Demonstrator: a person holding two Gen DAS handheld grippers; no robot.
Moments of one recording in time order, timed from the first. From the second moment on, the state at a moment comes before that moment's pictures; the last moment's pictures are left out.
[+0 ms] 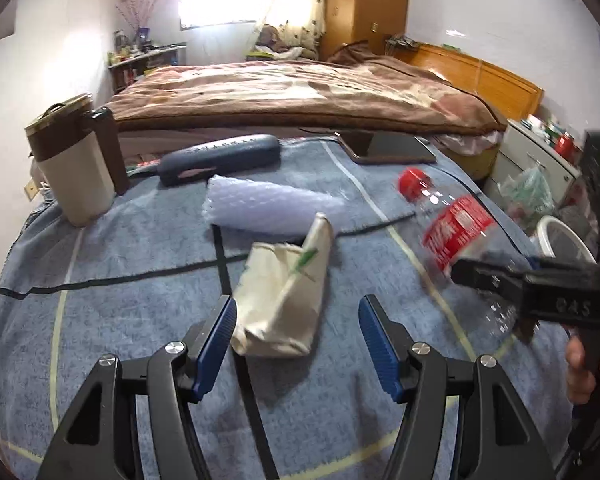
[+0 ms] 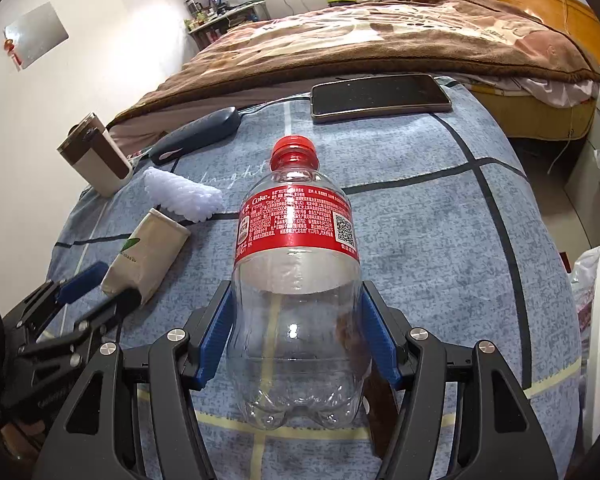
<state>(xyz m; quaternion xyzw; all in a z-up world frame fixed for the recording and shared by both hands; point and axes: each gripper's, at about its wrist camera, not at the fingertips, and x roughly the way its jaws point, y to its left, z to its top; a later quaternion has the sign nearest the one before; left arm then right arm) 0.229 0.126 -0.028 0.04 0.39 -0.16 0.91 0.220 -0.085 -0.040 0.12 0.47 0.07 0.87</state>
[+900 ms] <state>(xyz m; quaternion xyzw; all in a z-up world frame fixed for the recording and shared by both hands) 0.249 0.129 -0.051 0.01 0.43 -0.12 0.89 0.216 -0.082 -0.040 0.10 0.46 0.08 0.88</state>
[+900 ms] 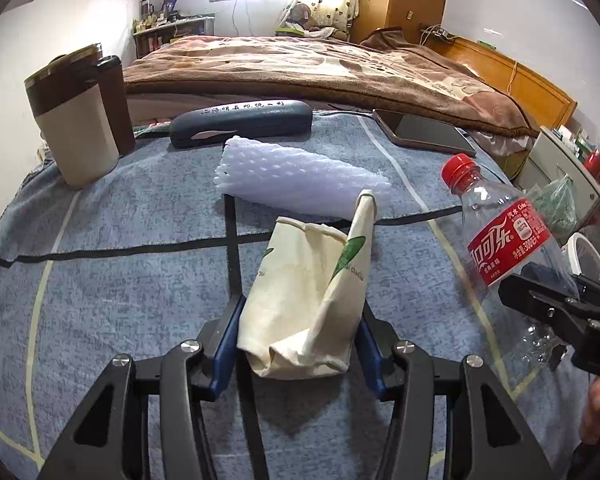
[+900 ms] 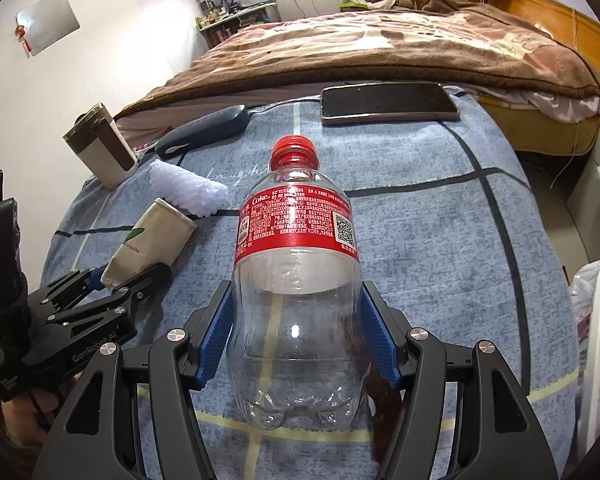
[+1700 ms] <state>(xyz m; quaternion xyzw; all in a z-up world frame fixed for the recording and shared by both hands) 0.187 0.087 0.002 -0.02 0.38 -0.14 0.91 0.167 -0.125 -0.005 0.09 0.40 0.07 0.91</state>
